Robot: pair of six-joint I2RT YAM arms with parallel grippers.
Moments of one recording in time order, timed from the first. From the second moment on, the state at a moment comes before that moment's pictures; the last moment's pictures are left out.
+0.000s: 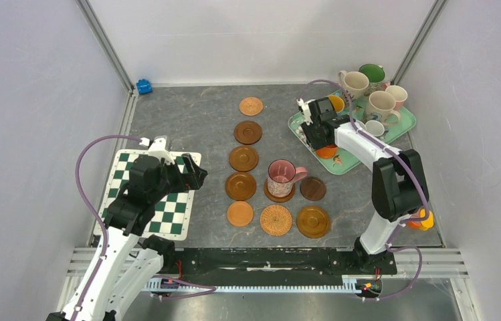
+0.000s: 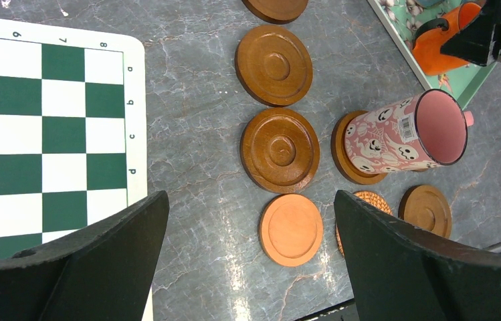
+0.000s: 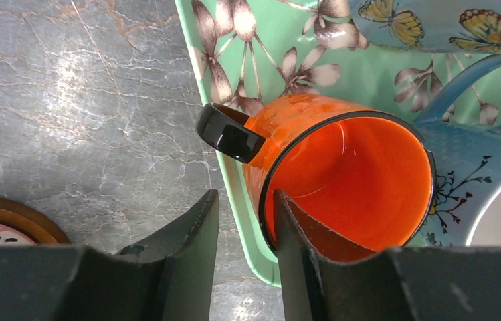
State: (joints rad) left arm -0.31 0.61 0.74 -0.63 0.06 -0.42; right arm 0.33 1.74 1.28 -0.53 0.15 -0.13
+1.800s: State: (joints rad) left arm -0.31 0.60 0.74 -0.63 0.08 -0.42; right arm 0.57 1.16 0.96 -0.91 0.25 0.24
